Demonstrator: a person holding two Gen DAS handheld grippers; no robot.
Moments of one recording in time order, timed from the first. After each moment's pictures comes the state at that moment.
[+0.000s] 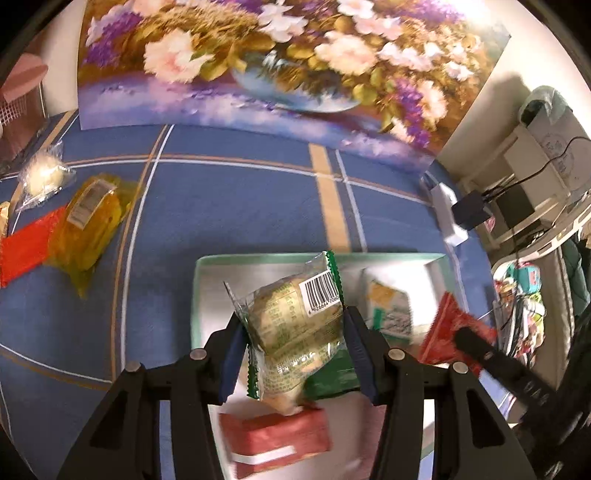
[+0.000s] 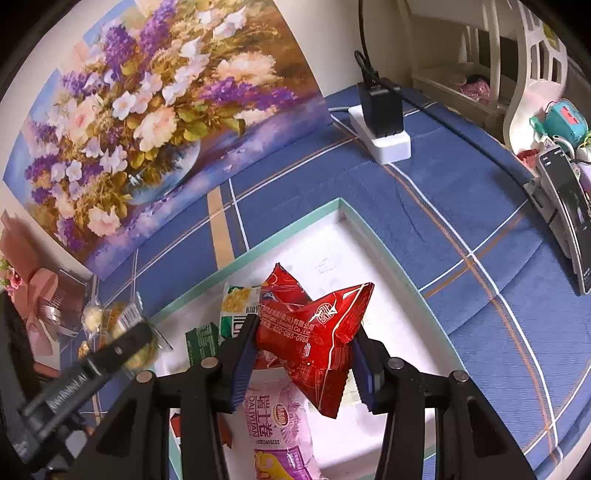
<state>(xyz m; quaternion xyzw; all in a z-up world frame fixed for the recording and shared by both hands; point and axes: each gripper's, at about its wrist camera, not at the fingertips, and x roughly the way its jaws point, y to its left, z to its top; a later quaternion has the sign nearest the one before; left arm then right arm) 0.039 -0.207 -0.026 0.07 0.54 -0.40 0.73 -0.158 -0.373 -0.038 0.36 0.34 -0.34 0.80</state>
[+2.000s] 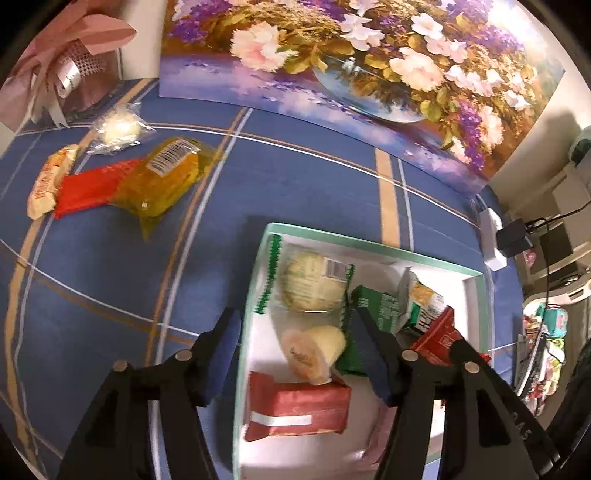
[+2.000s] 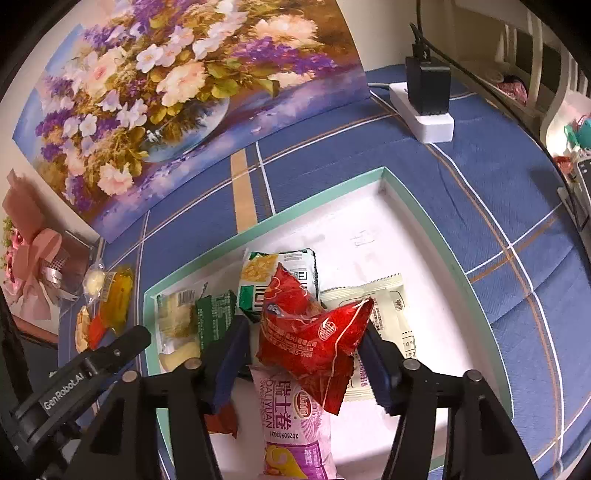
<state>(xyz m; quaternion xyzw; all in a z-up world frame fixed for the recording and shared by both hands) 0.029 -0.178 -0.012 0.04 0.57 -0.28 0.77 -0.133 -0.359 -0.047 0.34 0.37 -0.29 0.81</state>
